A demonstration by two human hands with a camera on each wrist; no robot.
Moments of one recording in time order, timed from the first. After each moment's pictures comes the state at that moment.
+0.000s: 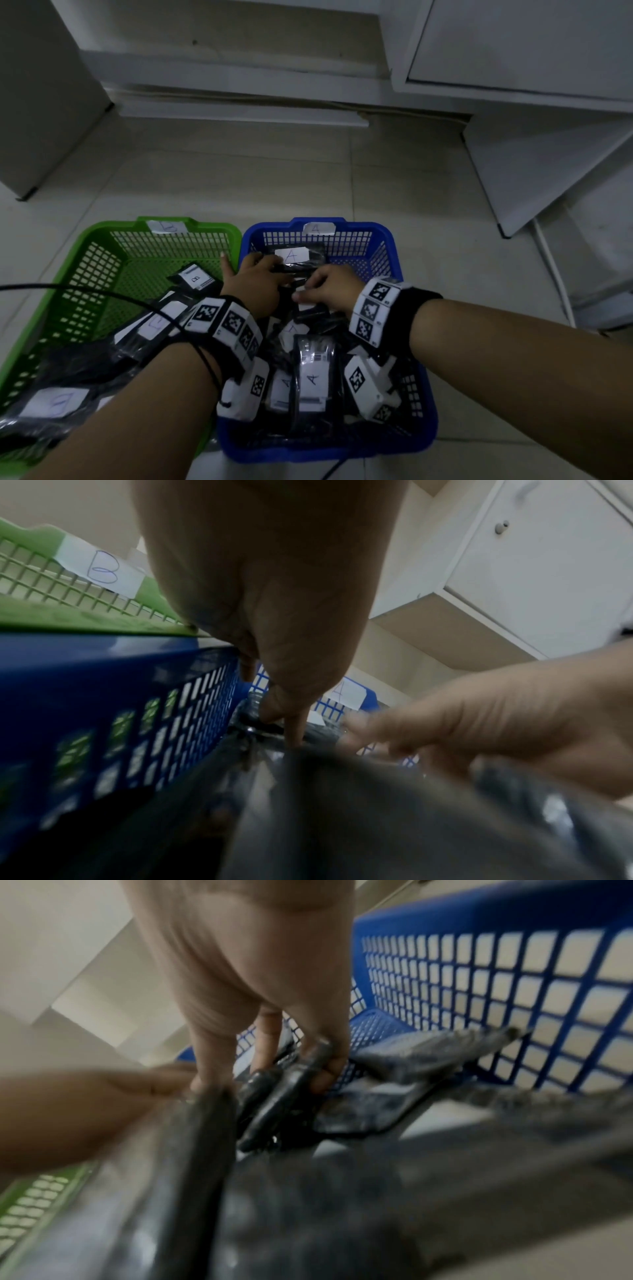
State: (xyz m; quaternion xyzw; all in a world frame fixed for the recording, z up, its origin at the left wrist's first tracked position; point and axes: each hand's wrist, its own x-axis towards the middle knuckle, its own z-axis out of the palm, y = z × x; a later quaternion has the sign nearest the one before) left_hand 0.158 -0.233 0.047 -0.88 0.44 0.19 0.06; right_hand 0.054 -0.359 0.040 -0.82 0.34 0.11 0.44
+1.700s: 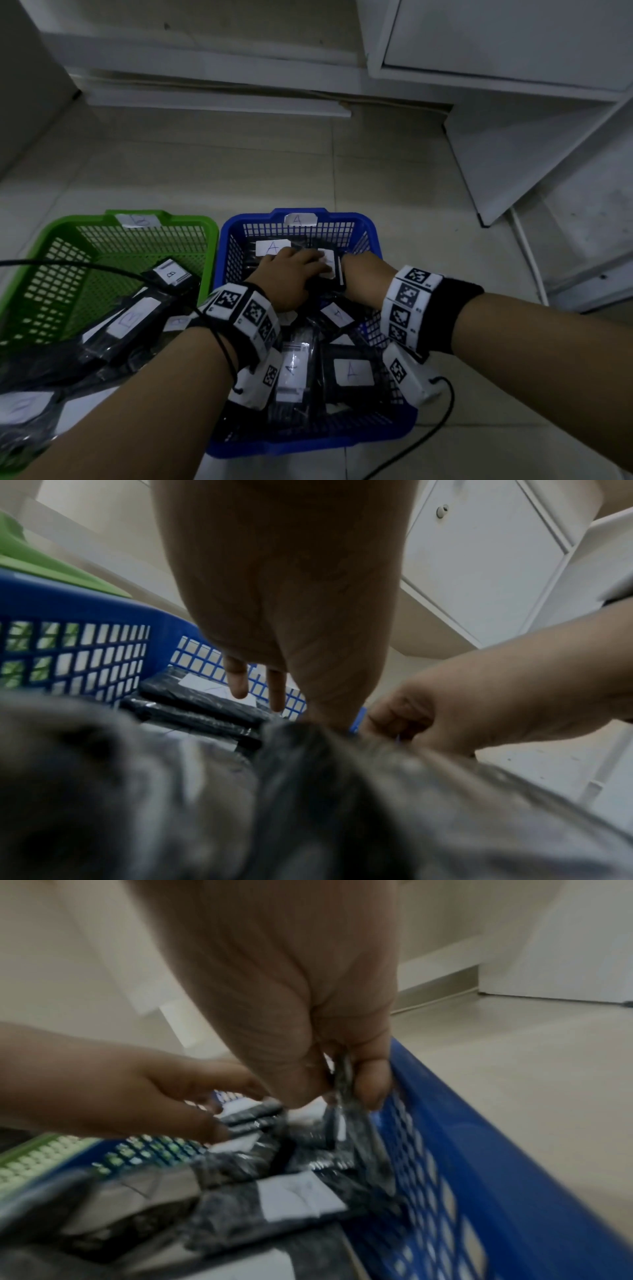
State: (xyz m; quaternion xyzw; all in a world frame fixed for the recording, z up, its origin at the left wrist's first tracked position) left_hand 0.127 -0.283 0.046 -0.78 0.60 0.21 0.02; right_hand 0.015 -0.395 0.072 -0.93 0.25 0.24 0.11
